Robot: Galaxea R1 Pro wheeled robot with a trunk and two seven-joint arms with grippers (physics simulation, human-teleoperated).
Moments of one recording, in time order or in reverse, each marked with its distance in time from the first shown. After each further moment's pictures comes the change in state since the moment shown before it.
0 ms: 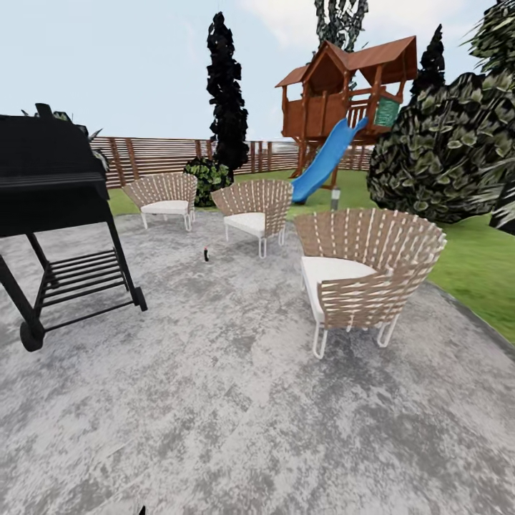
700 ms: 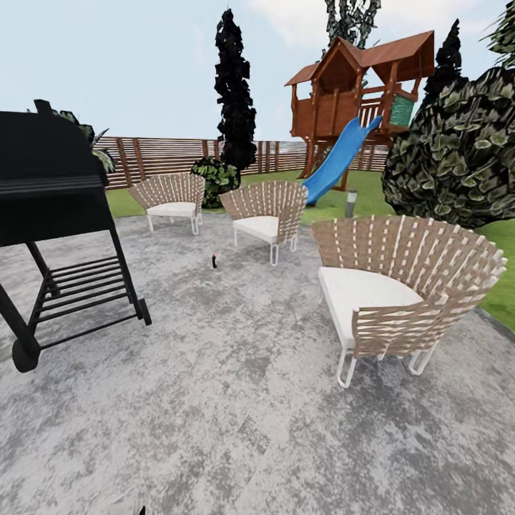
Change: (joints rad) left arm 0.000 0.000 0.000 0.000 0.000 0.000 0.000; right arm 0.000 0.000 0.000 0.000 0.000 0.000 0.000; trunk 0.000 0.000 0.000
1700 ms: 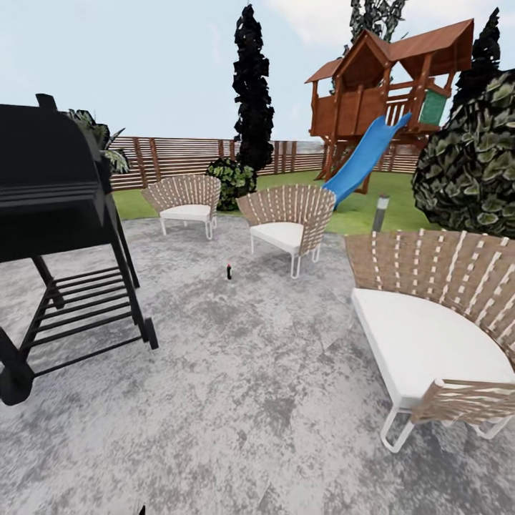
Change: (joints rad) left arm 0.000 0.000 0.000 -0.001 0.000 -0.001 0.000; right arm 0.000 0.000 0.000 0.000 -0.001 0.000 0.000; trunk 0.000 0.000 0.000
